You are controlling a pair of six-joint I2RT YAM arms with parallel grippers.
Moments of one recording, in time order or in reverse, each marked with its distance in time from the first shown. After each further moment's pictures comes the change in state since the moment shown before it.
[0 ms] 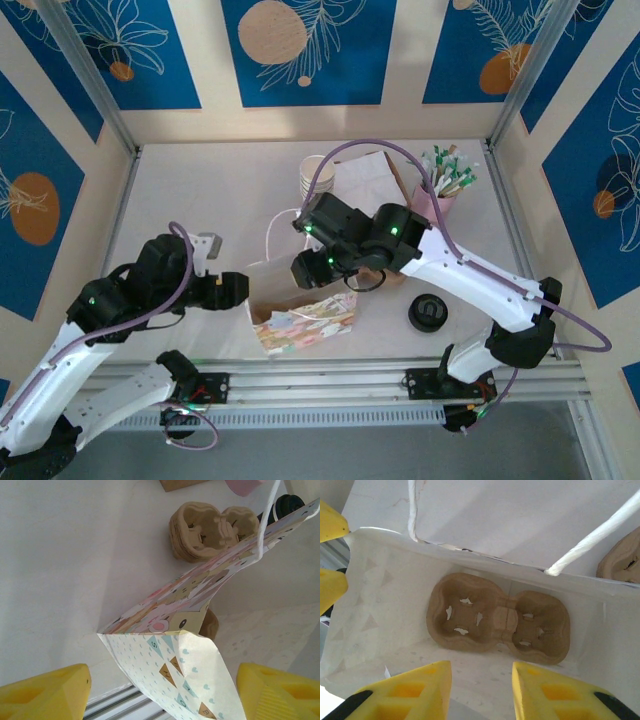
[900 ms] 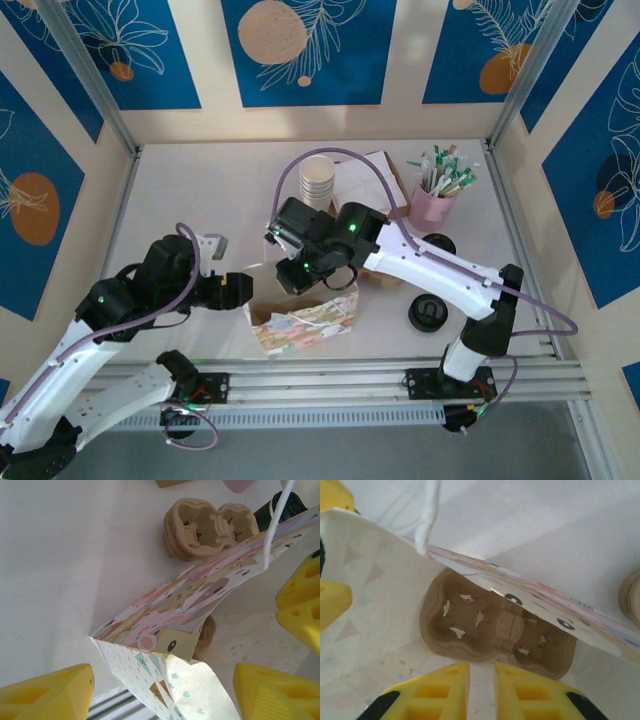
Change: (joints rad) left arm 0.000 -0.001 -0.053 0.055 0.021 -0.002; right arm 0.021 0.154 0.065 -0.003 -0.044 -0.169
